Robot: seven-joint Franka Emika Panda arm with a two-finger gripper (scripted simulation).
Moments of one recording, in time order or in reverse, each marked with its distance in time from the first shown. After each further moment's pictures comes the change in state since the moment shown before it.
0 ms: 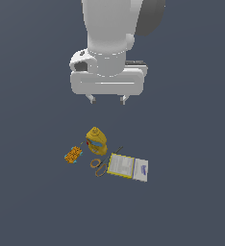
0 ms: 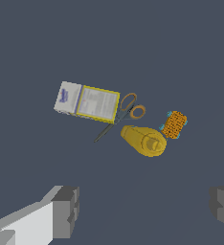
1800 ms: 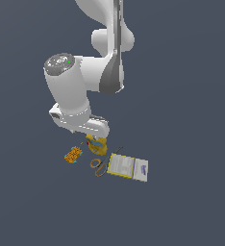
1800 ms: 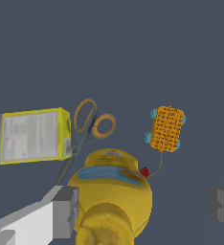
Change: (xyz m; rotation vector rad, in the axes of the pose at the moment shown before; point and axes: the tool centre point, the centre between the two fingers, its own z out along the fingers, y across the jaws) arm 0.033 0.092 0.147 0.041 -0.014 0.304
